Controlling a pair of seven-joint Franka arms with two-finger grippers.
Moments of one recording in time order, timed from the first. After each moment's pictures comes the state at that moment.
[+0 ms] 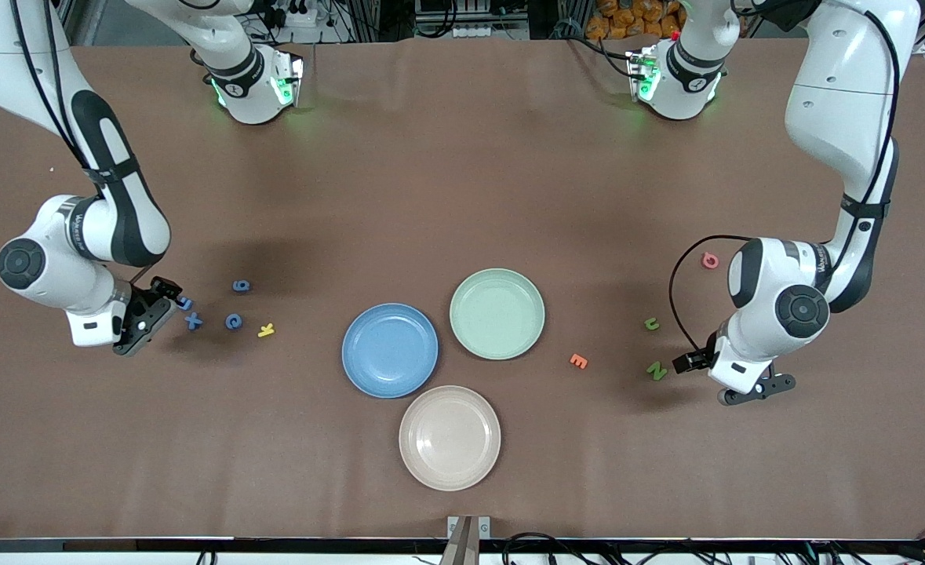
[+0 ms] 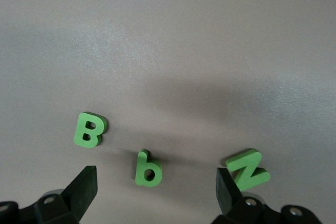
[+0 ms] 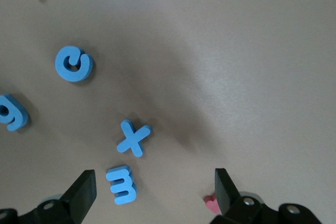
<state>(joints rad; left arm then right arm) -0.05 0.66 -0.07 -1.70 0.12 2.39 -0.43 -0.08 0.45 -0.08 -2.03 0.00 2.46 -1.06</state>
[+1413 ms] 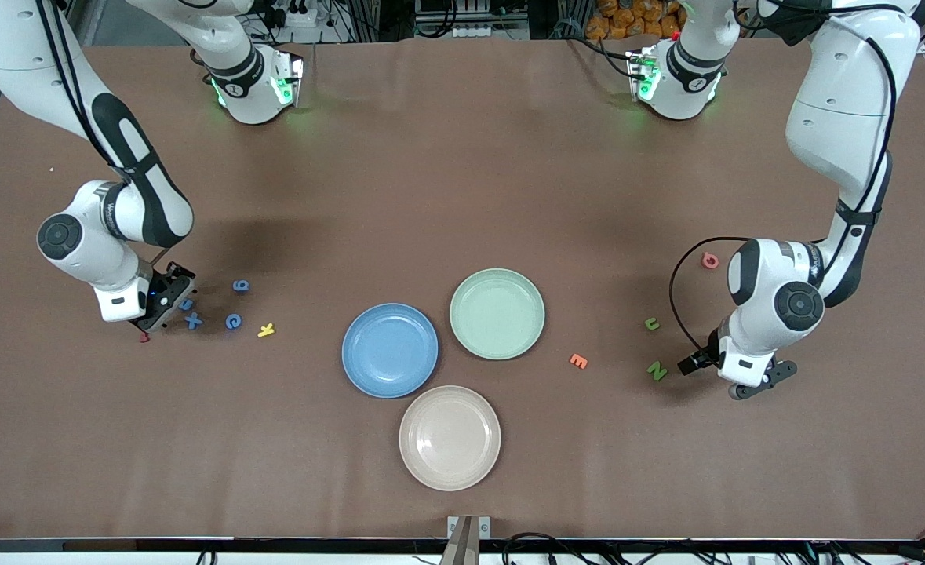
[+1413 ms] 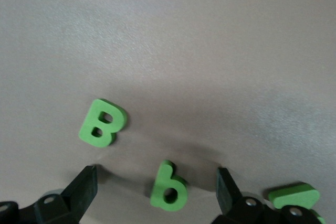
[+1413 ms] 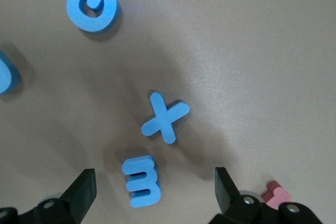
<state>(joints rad) -0.01 0.70 -0.08 -1.78 0.12 2.53 -0.59 -0.10 0.45 -0.08 -2.23 0.00 2.72 -1.17</state>
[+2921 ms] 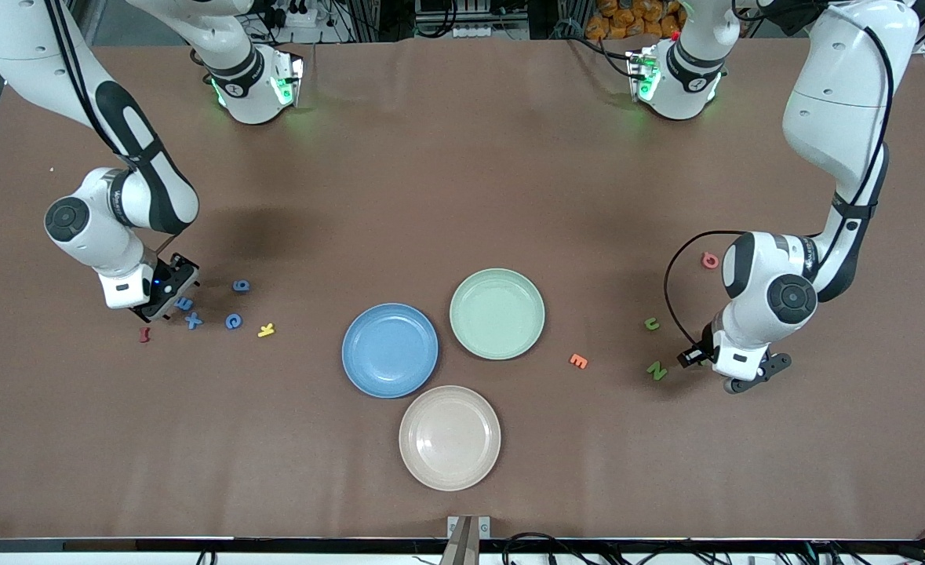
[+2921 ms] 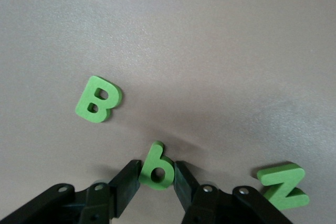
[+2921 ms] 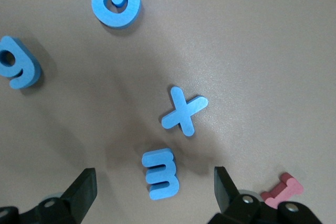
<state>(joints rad) -0.02 0.66 -0.08 -1.82 0.12 2.52 -0.64 -0.10 0.40 -0.08 -2.32 0.00 2.80 -1.17</state>
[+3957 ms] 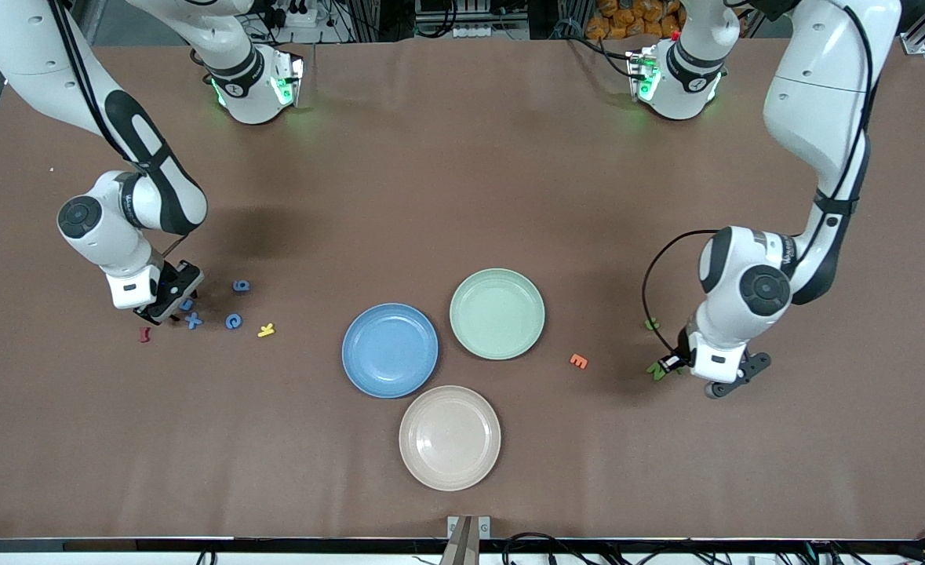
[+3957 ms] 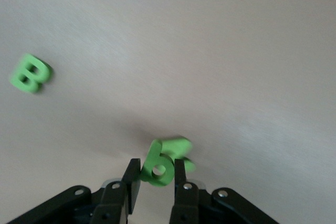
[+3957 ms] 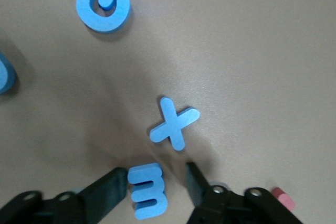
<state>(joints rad) -0.12 0.63 -0.09 -1.78 0.12 2.53 -0.82 -0.10 0.44 -0.07 -2.33 0.00 2.92 -1.19</state>
